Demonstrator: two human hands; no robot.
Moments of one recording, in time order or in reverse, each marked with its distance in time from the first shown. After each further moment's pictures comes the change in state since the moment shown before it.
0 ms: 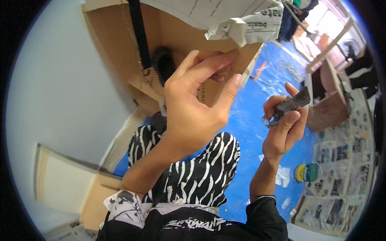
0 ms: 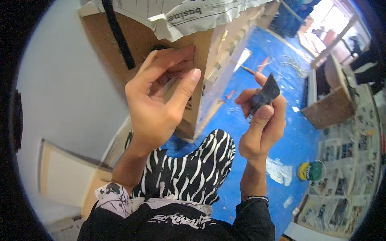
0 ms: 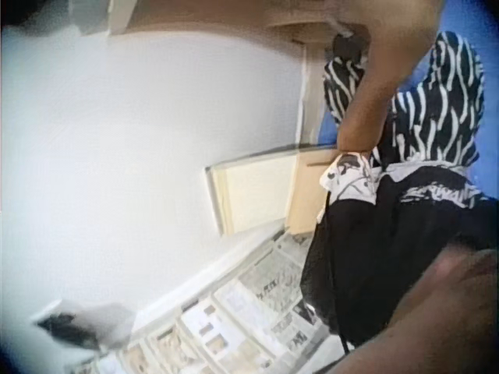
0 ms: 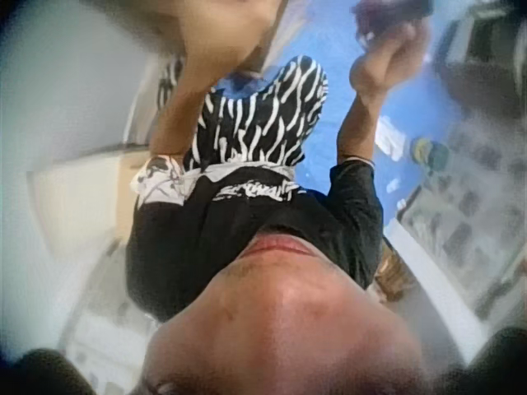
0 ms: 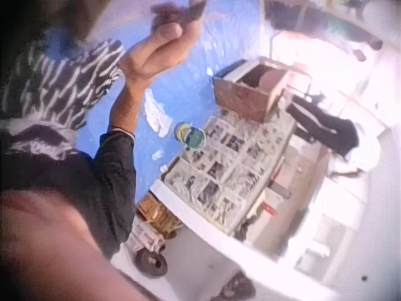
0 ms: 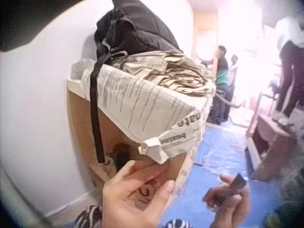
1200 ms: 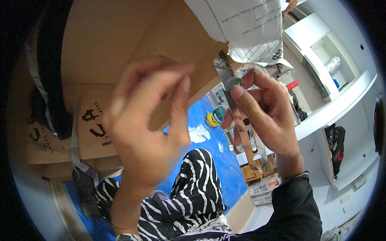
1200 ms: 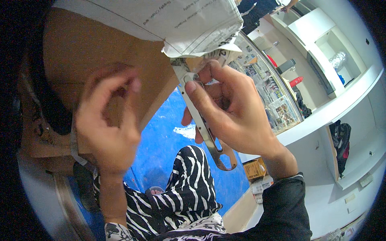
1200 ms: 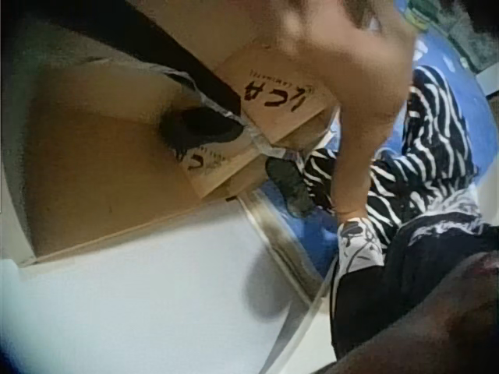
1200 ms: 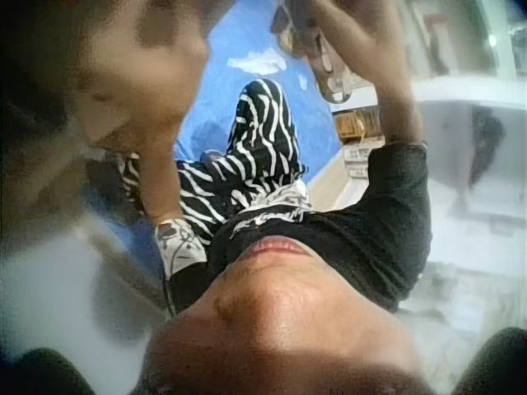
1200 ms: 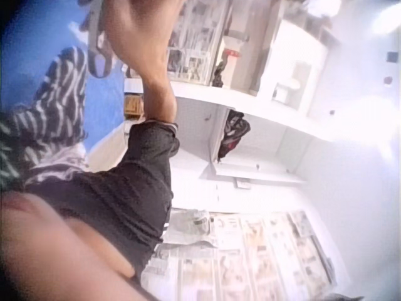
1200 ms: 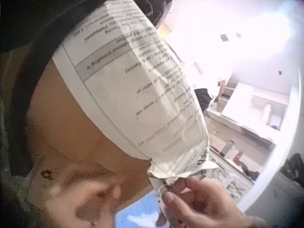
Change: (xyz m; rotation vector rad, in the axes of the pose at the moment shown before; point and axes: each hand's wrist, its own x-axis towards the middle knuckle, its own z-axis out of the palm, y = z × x) left_hand 0.120 -0.174 -0.037 -0.449 -0.078 0.040; right_hand 0.137 -0.046 0.157 -0.685 -0.148 0.783
